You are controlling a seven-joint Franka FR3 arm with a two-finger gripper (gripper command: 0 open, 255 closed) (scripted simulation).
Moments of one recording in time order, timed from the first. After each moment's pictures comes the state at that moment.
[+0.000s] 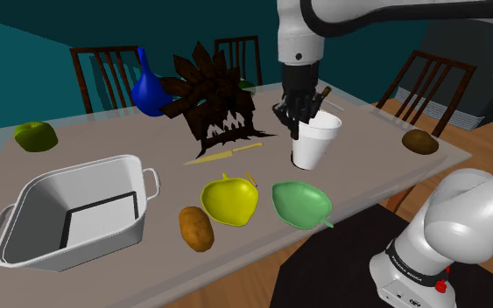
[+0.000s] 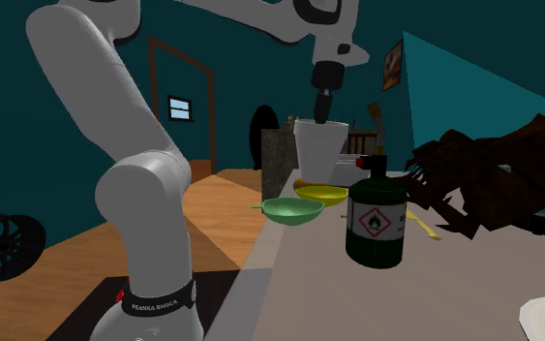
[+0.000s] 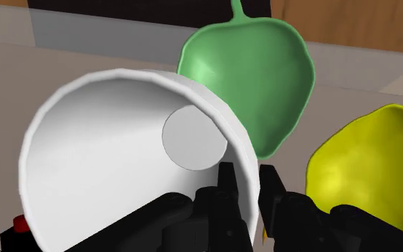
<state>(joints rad) 0.05 -0.45 0.27 -2.10 0.13 1.50 0.48</state>
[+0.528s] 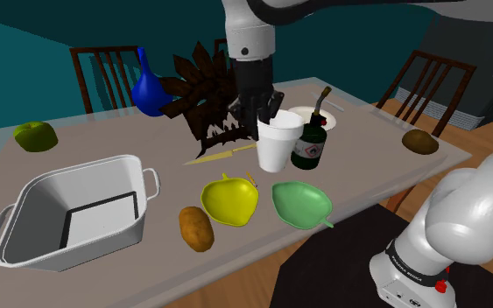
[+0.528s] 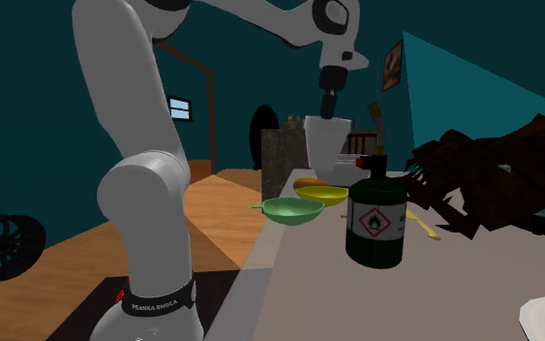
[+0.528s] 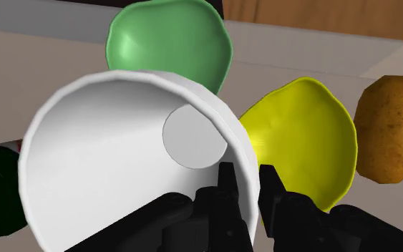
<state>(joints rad) 0.09 -0.19 0.40 -1.82 0.11 1.49 0.67</state>
